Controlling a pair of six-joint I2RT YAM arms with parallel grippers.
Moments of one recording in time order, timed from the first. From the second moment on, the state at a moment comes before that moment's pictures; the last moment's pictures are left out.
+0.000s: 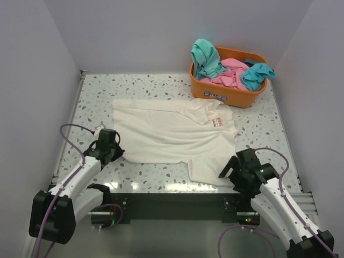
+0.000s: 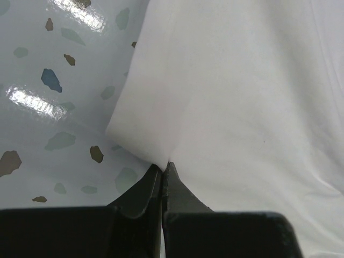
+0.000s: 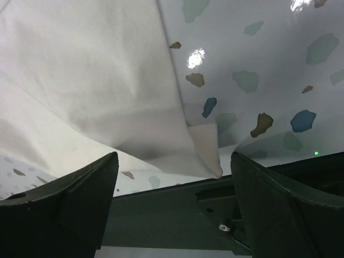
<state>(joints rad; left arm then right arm) -0.20 0.99 0.43 -0.40 -0.19 -0.80 0.33 0.59 0.37 -1.02 -0.02 1.01</state>
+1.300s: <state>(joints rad) -0.20 0.72 1.25 -0.69 -0.15 -0.68 0.33 0.58 1.23 -0.73 0.18 0.79</state>
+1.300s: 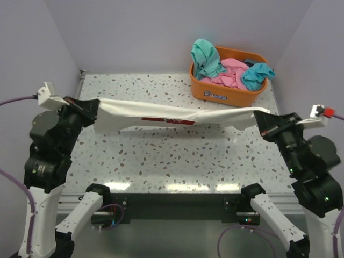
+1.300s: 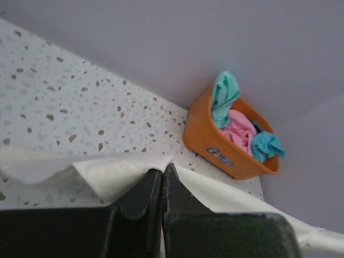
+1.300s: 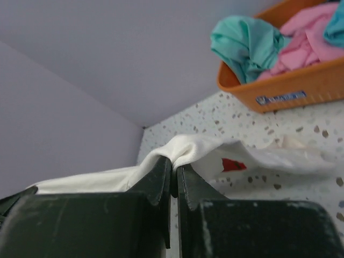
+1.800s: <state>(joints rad) -0.20 0.82 2.15 -0.81 0.03 -0.64 0.33 0.67 2.06 -0.74 0.19 0.62</state>
